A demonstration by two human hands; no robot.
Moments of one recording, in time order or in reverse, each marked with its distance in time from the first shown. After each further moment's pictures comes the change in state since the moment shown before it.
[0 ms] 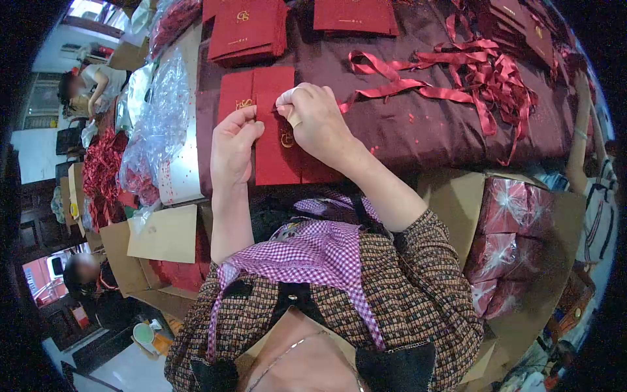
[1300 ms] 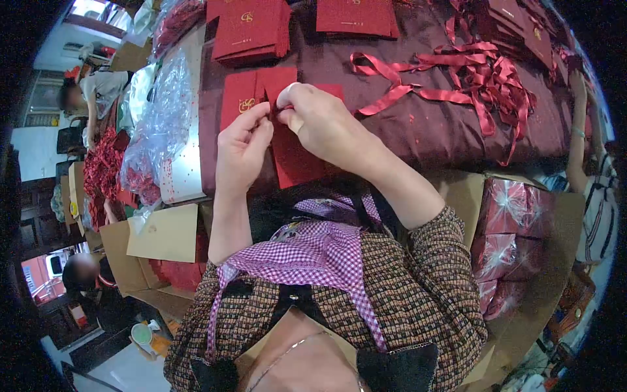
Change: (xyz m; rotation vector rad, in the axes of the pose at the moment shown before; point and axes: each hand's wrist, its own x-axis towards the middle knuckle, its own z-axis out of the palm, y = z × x) left_hand -0.013 0.006 0.006 0.434 -0.083 0.388; right_hand 0.014 -0.034 -0.038 0.177 -0.174 0.076
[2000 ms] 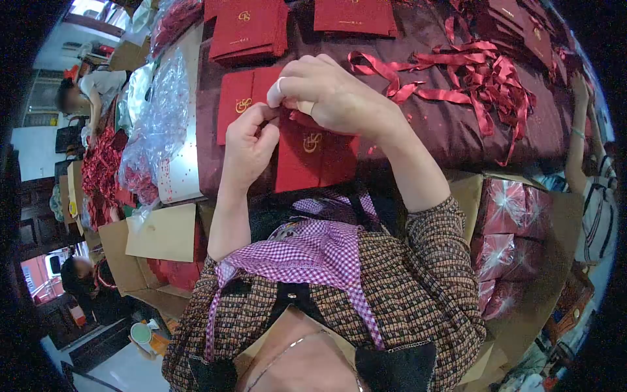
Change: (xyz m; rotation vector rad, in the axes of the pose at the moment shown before) left_hand 0.013 0.012 0.006 0.183 -0.113 0.133; right_hand 0.029 0.016 -0.039 -0.174 -0.204 -0.368
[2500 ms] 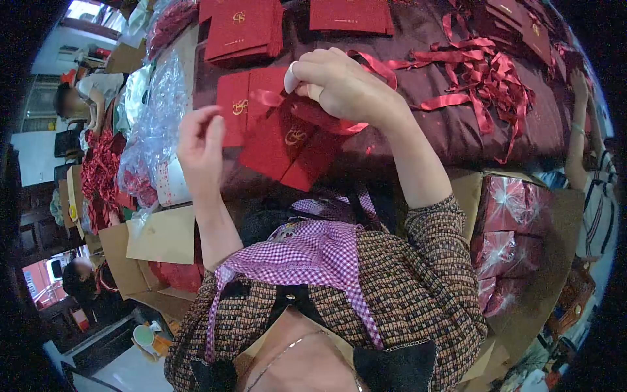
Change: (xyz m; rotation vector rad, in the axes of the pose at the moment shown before) left_hand -0.011 -0.016 -0.039 0.091 0.383 -0.044; right_hand -0.003 0.015 -0.010 0.016 -0.027 0.092
